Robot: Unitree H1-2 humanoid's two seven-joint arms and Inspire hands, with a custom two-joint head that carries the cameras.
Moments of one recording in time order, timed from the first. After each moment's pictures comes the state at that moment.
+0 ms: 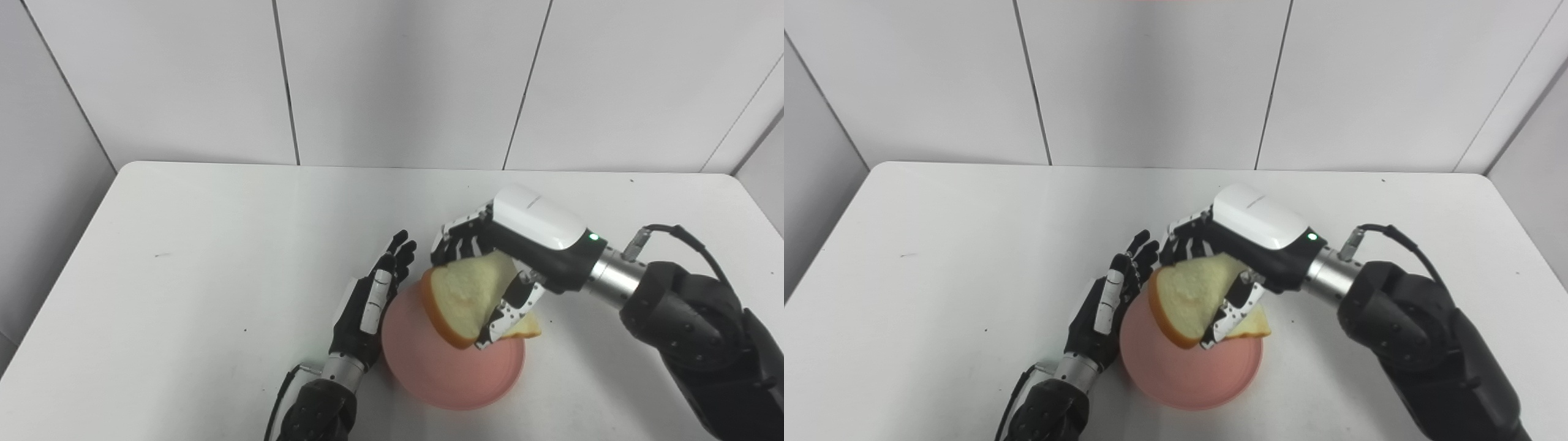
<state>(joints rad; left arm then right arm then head) -0.20 -0.17 -0.20 0.21 -0.05 -0.05 -0.11 -0.46 -0.55 0.27 -0.43 -0.41 -0.02 0.62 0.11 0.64</state>
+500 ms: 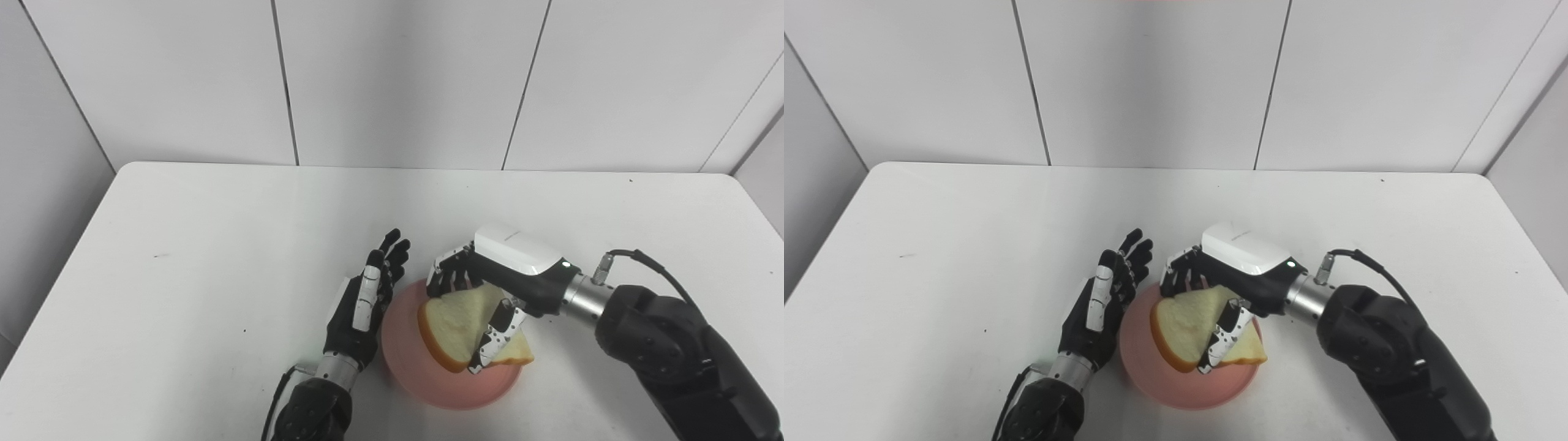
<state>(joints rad) -0.19 -0.17 -0.18 0.19 -0.10 -0.03 -0.12 -0.41 -0.51 0.32 -0.28 -0.50 -0.04 0.61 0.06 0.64</state>
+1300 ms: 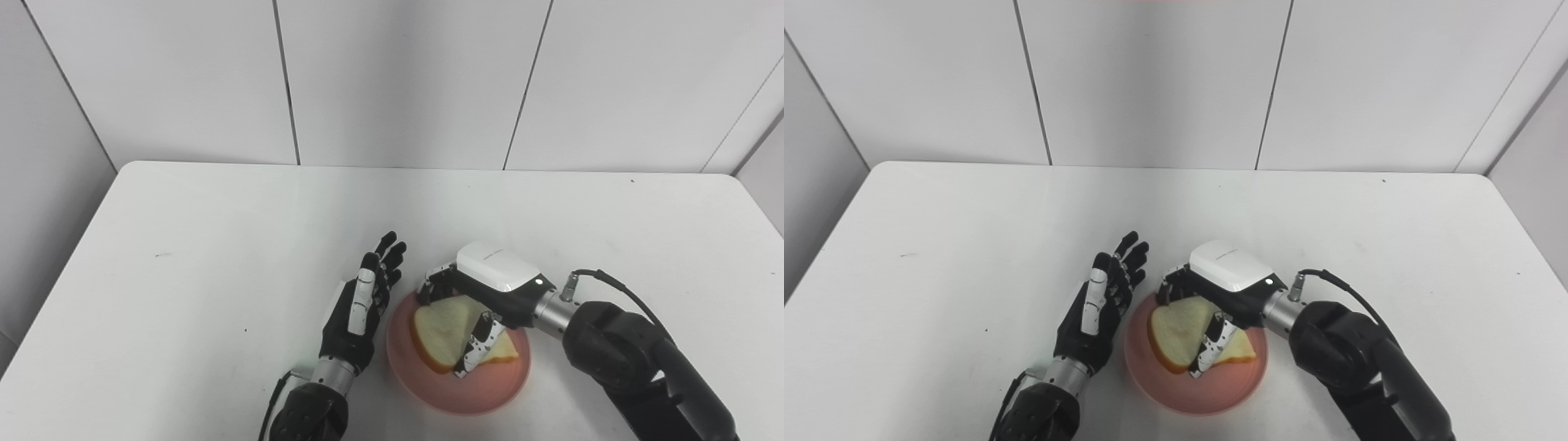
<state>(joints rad) -0.17 -0.17 -0.17 0.15 -0.11 -0.01 -0.13 -0.40 -0.45 0.38 -0.18 -0.68 -0.07 0.54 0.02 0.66</state>
